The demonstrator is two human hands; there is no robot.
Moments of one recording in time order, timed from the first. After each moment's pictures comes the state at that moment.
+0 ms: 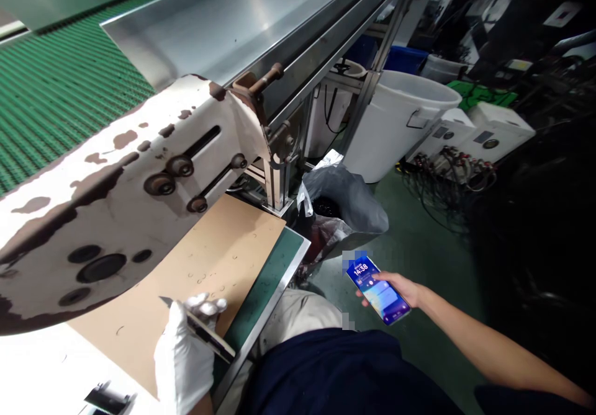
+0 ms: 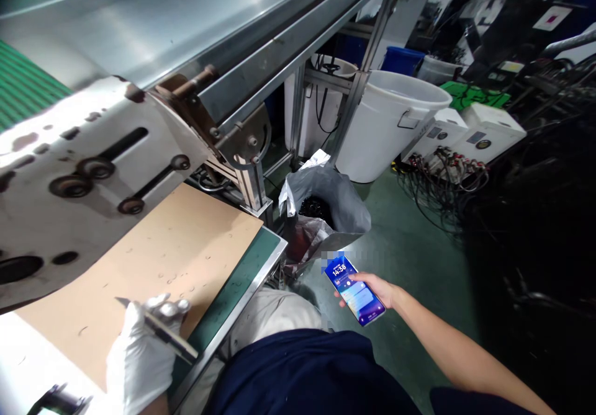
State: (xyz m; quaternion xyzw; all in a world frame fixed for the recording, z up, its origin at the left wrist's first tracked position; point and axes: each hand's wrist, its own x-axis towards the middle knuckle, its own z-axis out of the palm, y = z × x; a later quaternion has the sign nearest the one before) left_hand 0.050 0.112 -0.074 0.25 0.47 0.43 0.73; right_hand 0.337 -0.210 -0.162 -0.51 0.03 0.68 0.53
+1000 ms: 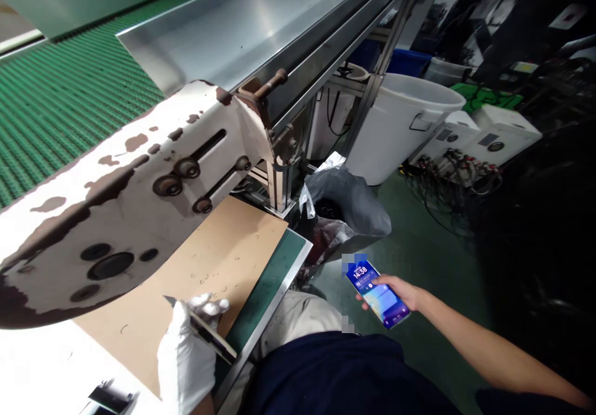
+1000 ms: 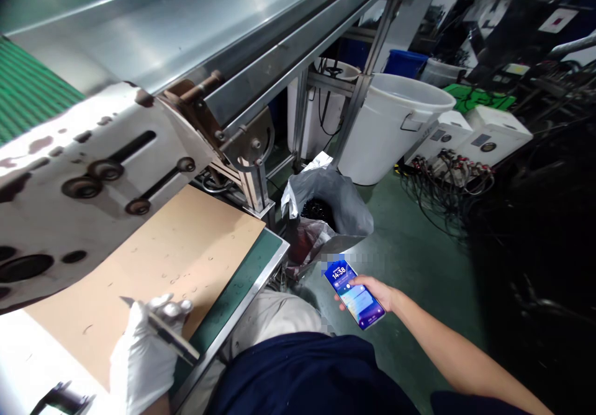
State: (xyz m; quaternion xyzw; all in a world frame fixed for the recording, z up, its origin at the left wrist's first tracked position) left_hand 0.048 0.112 -0.078 0.25 0.48 0.43 0.73; right_hand 0.335 -0.203 -0.166 -0.52 0.04 0.68 0.52
